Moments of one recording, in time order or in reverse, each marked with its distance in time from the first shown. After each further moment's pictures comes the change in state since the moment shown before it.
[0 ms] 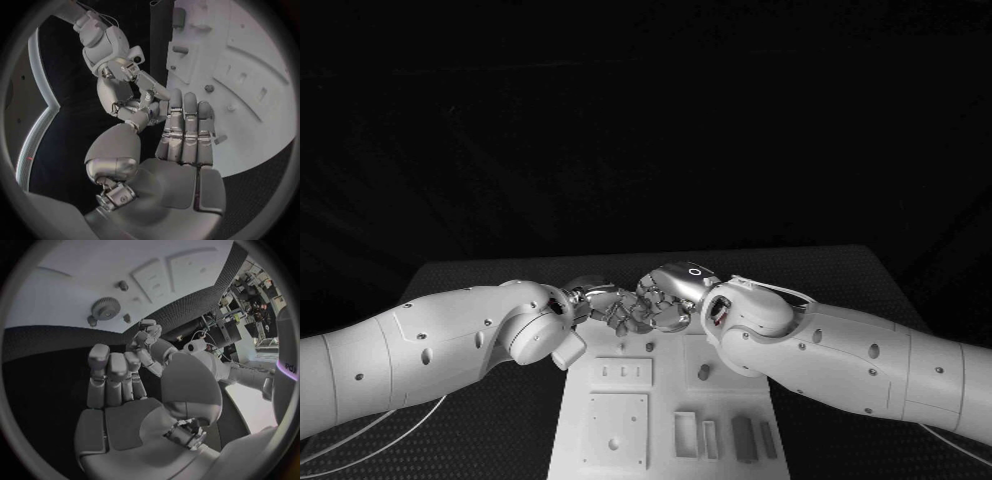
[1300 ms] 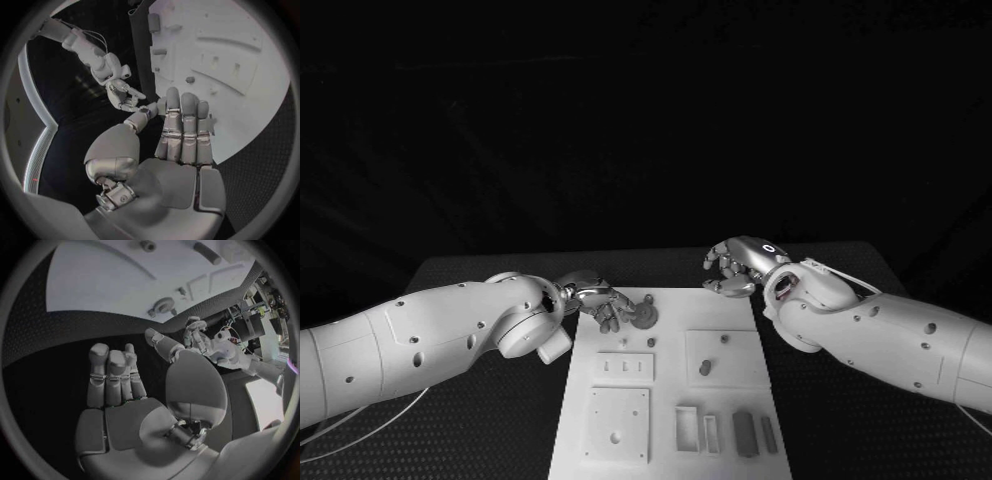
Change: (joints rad) left arm 0.003 -0.033 0.002 -0.004 -0.206 0.031 -0.032; left_hand -0.008 -0.006 0.007 -0.003 0.018 0.030 -0.023 0.009 0.079 0.042 -0.045 0.129 0.087 0.049 -0.050 0.102 0.029 0.000 0.047 -0.019 0.055 0.002; right arm 0.009 -0.133 0.008 -0.142 0.128 -0.158 0.028; right_hand -0.034 -0.152 -0.051 0.095 0.047 -0.022 0.043 -0.092 -0.069 -0.085 0.049 -0.070 -0.049 -0.050 0.046 -0.057 -0.018 0.002 -0.047 0.011 -0.055 -0.016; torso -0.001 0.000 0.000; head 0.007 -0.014
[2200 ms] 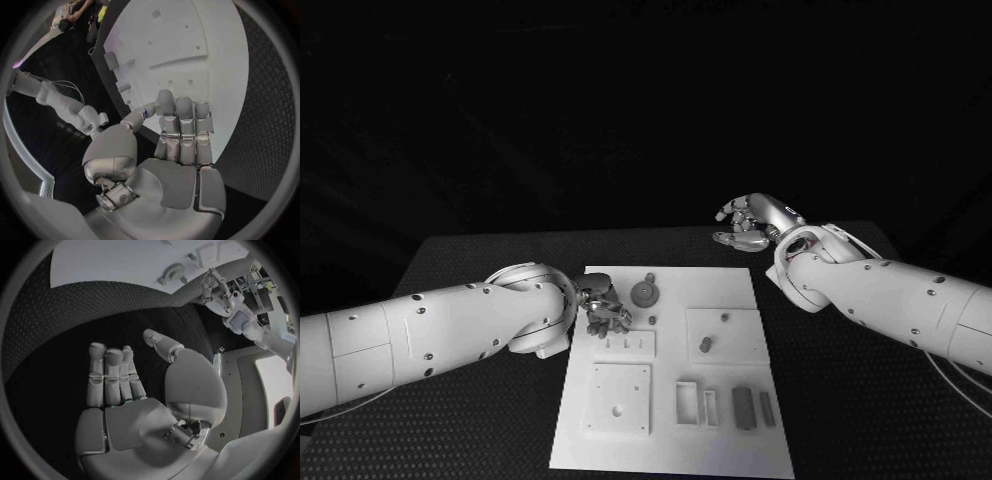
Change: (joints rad) left arm -0.005 0.018 -0.036 0.091 -0.428 0.026 -0.216; left_hand -0.015 -0.052 0.008 -0.009 0.203 0.035 -0.007 0.003 0.165 0.016 -0.029 0.234 0.187 0.073 -0.064 0.134 0.032 0.000 0.066 -0.022 0.124 0.001; right arm 0.023 0.024 0.010 -0.099 0.272 -0.086 0.117; right_hand 0.017 0.001 -0.026 0.021 0.116 -0.054 0.032 -0.012 -0.013 -0.075 0.025 -0.058 -0.101 -0.092 0.024 -0.091 -0.066 -0.011 -0.104 0.043 -0.094 -0.019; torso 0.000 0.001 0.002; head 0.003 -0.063
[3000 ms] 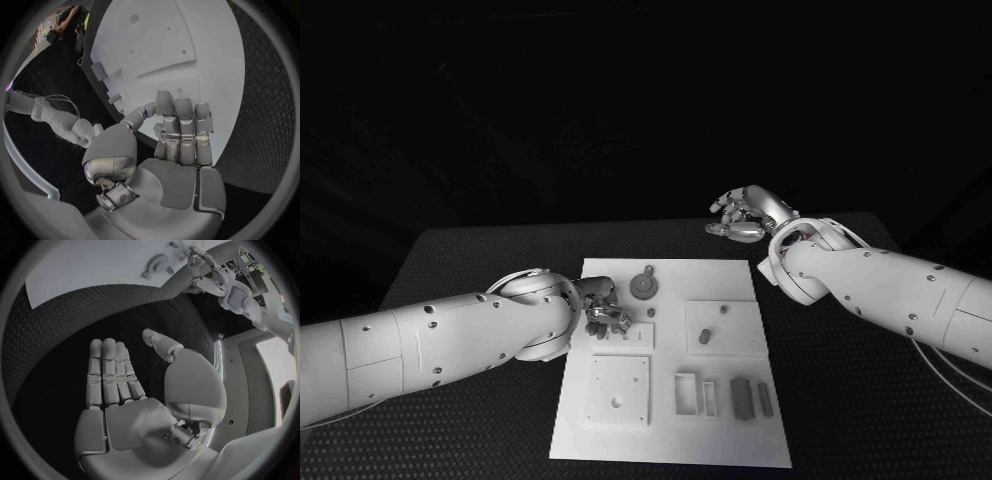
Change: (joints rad) left arm -0.050 0.015 0.001 -0.004 -0.126 -0.049 -0.032; left_hand 0.004 -0.004 0.006 0.006 -0.004 0.017 0.004 -0.016 0.029 0.008 -0.008 0.032 0.018 0.014 -0.004 0.027 -0.003 0.000 -0.002 -0.002 0.038 0.000; right arm 0.000 0.009 0.000 0.013 0.150 0.014 0.046; right_hand 0.008 0.008 -0.005 -0.017 0.004 -0.046 0.035 0.006 -0.002 -0.128 0.046 -0.162 -0.301 -0.200 0.078 -0.183 -0.172 0.028 -0.209 0.106 -0.223 -0.035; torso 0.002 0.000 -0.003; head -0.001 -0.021
